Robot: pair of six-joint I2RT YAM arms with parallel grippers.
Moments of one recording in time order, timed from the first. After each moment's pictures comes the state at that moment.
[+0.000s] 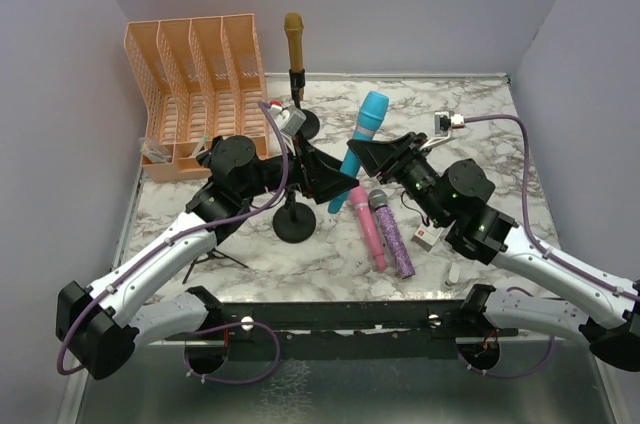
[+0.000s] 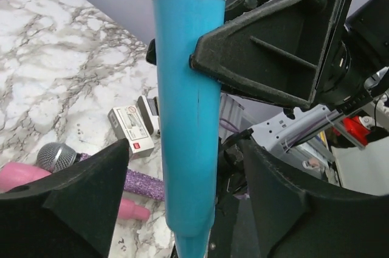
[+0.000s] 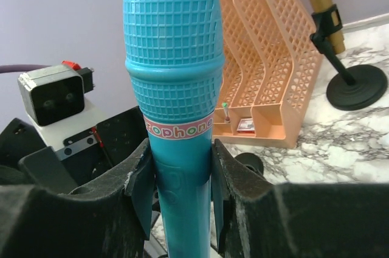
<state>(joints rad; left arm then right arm) -0.67 1.05 0.90 0.21 0.58 -0.60 0.93 0.96 0.90 0.22 0.33 0.69</state>
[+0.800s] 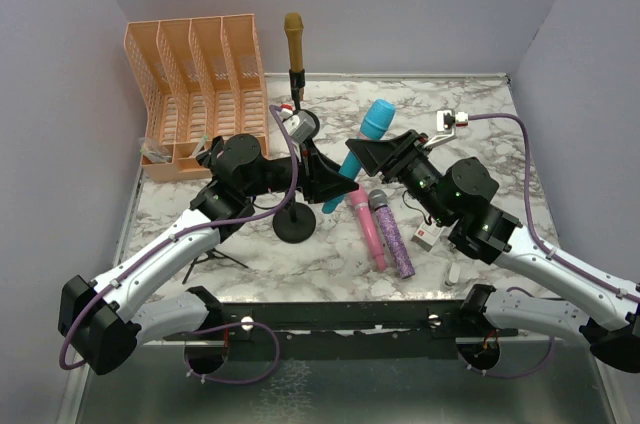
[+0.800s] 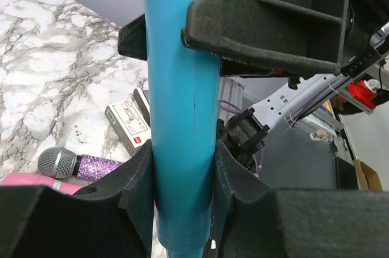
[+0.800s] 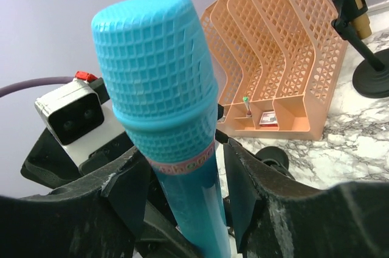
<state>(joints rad) -0.69 1.09 0.91 0.23 0.67 -0.50 0.93 0.95 0.91 0.21 0.28 0.80</state>
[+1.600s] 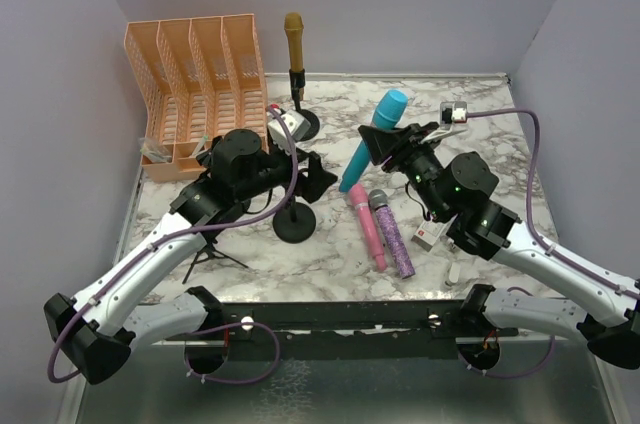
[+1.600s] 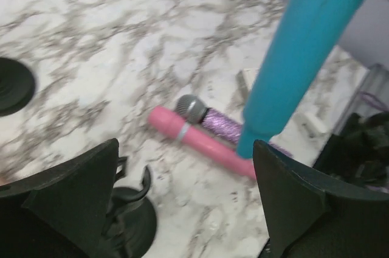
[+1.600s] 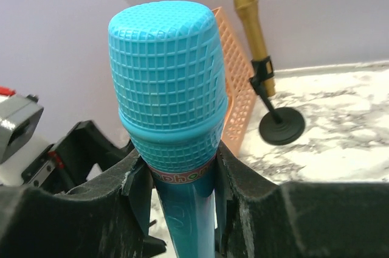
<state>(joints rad) -0.69 1.04 1.03 -0.22 0.29 -0.20 0.93 0.98 0.95 0.20 0.42 0.47</state>
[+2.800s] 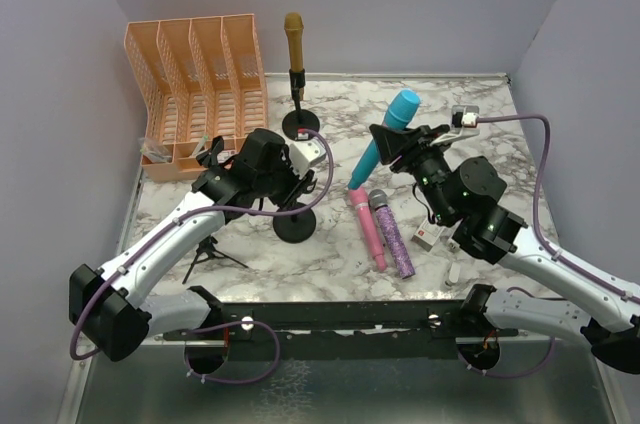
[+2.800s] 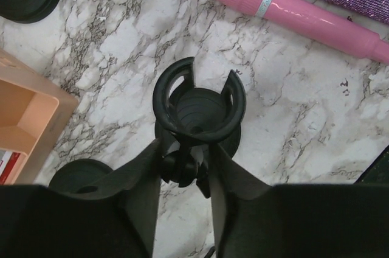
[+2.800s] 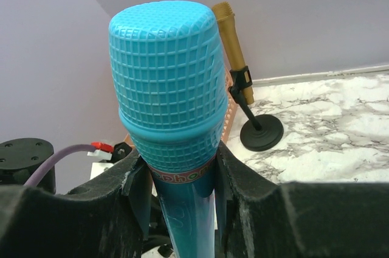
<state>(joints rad) -0.64 1.17 1.06 -0.62 0.15 0.24 0.93 0.95 0.94 0.21 0.51 0.40</state>
